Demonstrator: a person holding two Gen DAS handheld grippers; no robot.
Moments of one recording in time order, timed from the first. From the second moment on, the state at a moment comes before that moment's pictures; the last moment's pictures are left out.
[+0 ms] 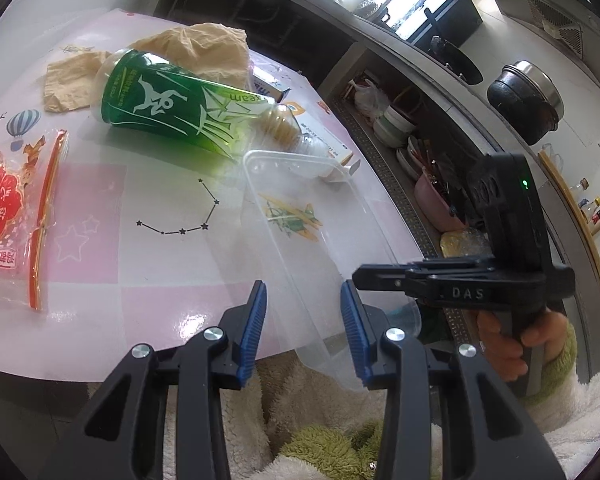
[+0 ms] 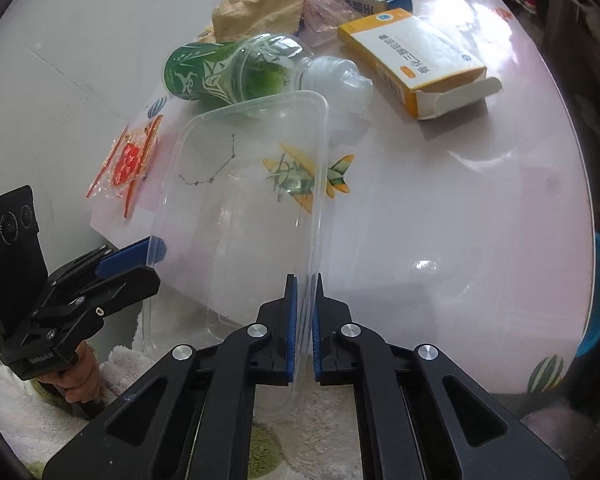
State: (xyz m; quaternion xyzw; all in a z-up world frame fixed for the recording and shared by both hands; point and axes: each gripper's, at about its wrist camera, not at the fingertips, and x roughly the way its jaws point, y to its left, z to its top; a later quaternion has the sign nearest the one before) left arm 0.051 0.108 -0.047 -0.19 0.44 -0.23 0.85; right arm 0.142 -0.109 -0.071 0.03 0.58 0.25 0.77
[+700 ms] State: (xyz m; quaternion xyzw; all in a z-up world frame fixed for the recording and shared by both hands) left arm 0.128 0.056 0.025 -0.11 0.40 -0.25 0.88; right arm 0.131 -0.268 -0.069 0.20 0.51 0.06 0.83
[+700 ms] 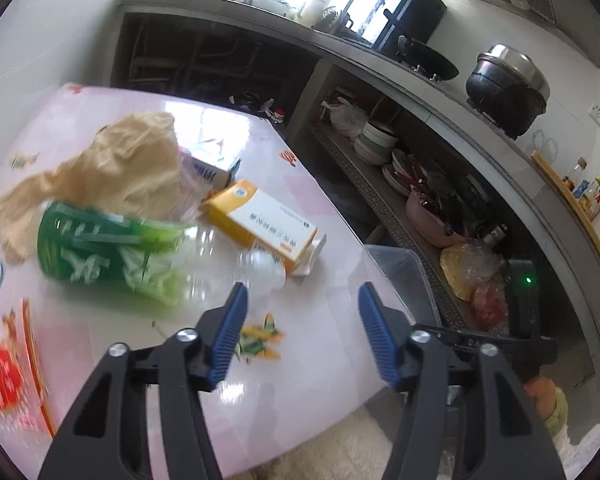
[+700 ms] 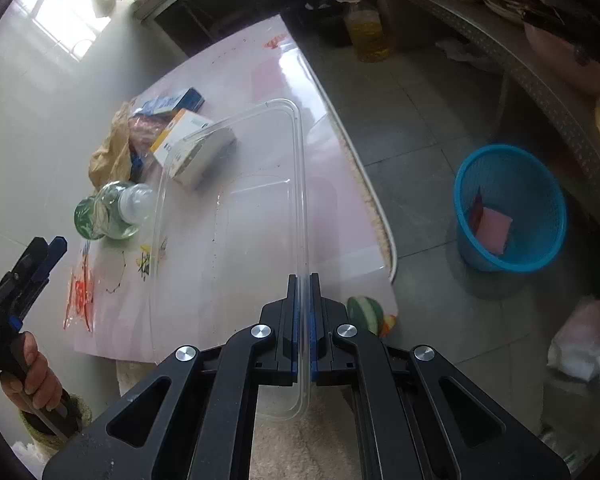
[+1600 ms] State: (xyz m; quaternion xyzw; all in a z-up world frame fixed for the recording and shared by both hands) left arm 0.353 -0.012 -0.058 -0.19 0.73 -0.02 0.66; right arm 0.132 -0.318 -0.083 0.29 0.47 0.07 0.83
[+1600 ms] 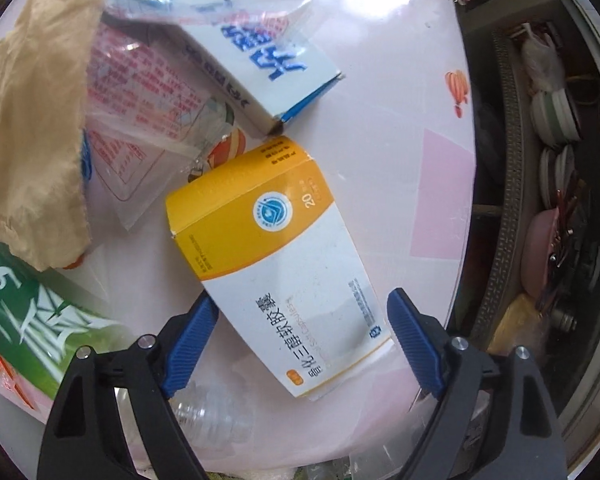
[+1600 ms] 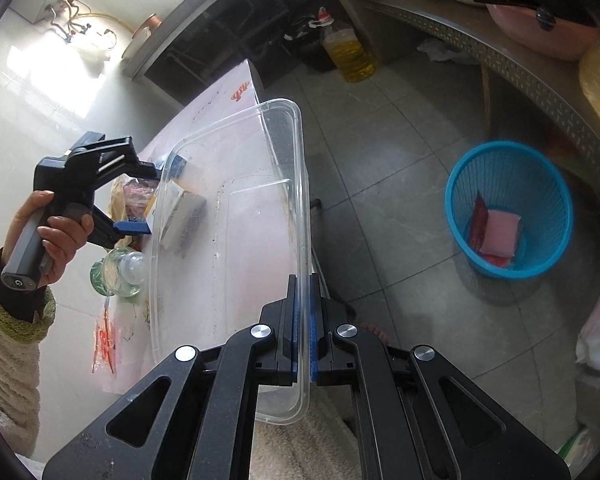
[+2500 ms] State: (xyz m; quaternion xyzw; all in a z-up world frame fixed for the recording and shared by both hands) left arm 0.331 -0.015 -0.043 -0.24 0.70 -0.07 0.67; right arm 0.134 -0.317 -0.086 0.30 0.47 0.09 0.82
